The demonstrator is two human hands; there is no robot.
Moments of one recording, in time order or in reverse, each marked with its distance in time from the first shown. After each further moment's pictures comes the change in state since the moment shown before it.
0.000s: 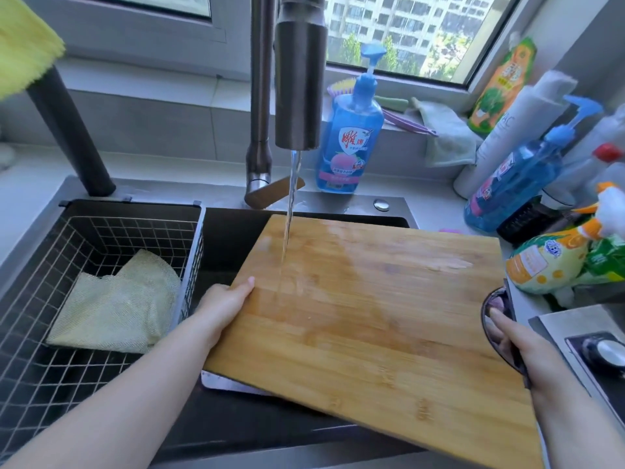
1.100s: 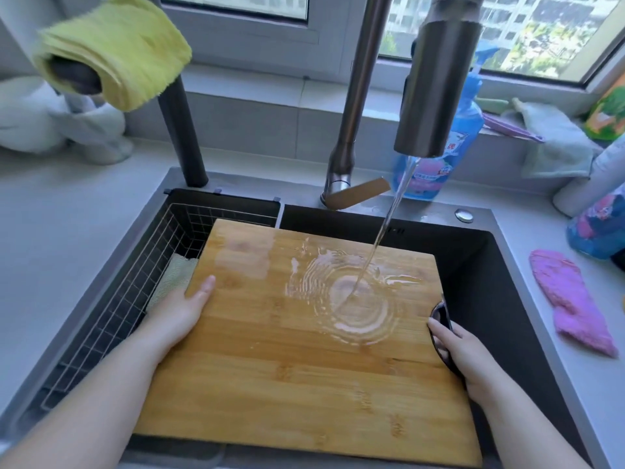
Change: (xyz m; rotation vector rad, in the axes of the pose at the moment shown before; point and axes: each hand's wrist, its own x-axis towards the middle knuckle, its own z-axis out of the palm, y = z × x) left_hand -0.045 -0.043 -0.125 0.204 0.280 -0.024; right_hand 0.048 0.060 0.120 -0.381 -0.162 0.198
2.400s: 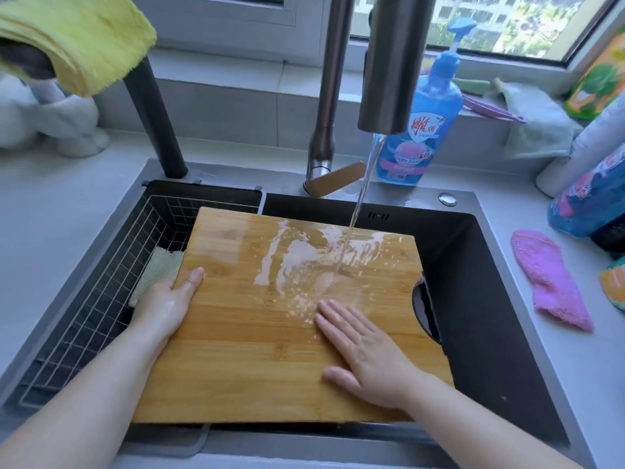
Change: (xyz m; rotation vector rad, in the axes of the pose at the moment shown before) left_hand 0.010 -0.001 0.024 -0.107 0.162 0.028; right_hand -0.015 0.018 0.064 -1.509 -0.183 -0.937
